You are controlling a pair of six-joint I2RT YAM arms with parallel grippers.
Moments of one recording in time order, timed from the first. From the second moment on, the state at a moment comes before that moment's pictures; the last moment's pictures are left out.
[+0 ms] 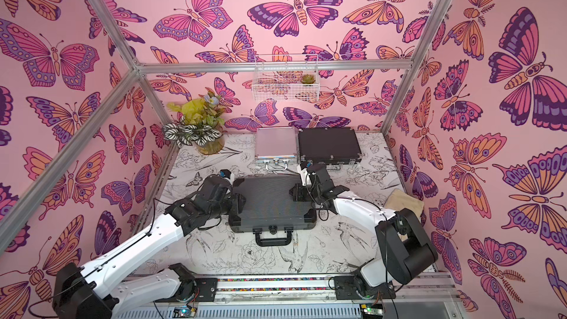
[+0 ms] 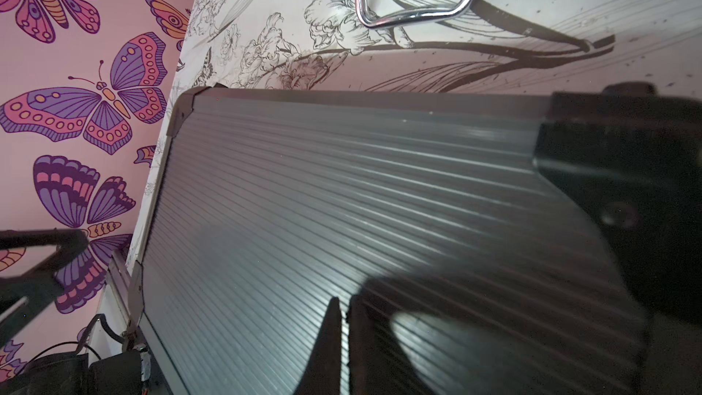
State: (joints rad) left arm -0.60 1.10 0.84 -0.58 -0.08 -0.56; right arm 0.51 1.47 0.82 -0.11 -0.36 0.52
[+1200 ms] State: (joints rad) left arm -0.41 1.27 0.82 -0.51 -0.01 -0.59; right arm 0.33 1.29 0.73 -0.33 -0.27 0.52
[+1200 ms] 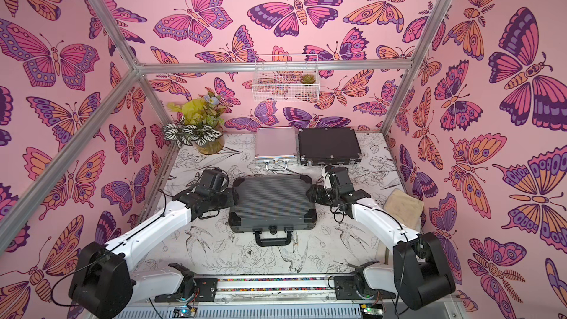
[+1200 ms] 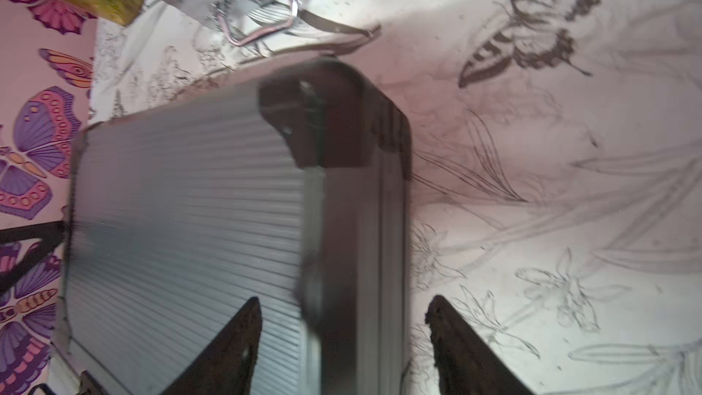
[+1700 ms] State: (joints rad) left arm -0.38 1.34 0.83 -0.42 0.05 -0.58; right arm 0.33 1.36 0.72 -0.27 -0.43 0.52
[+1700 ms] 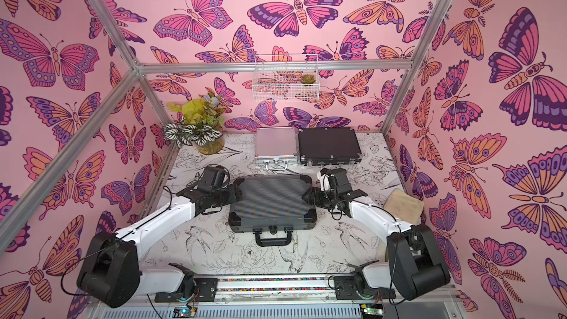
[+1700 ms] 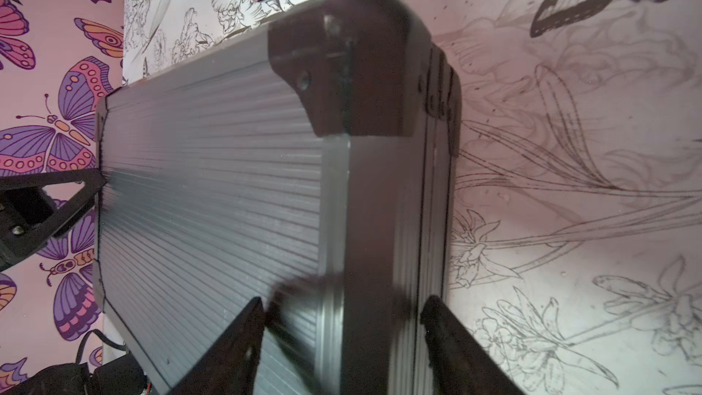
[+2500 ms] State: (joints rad) left arm -0.33 1.34 0.85 -0.46 -0.23 -0.56; right arm 0.58 1.57 0.81 0.03 -0.25 0.73
